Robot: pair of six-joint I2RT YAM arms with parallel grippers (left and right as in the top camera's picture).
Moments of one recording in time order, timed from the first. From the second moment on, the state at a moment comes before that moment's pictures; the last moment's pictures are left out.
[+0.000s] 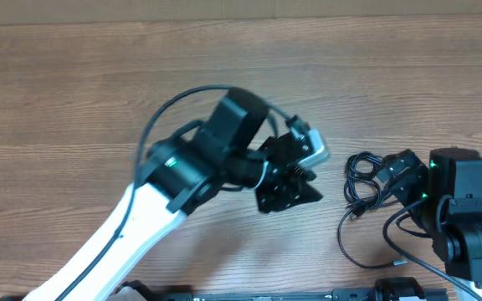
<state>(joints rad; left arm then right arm) -0.73 1.41 1.48 -0.88 0.76 0.17 0.05 0.84 1.04 -1.16 0.10 0.89</state>
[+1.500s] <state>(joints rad) -0.86 2.19 1.48 -0.06 0.51 -0.62 0.05 0.80 1.04 -1.22 0.14 1.22</state>
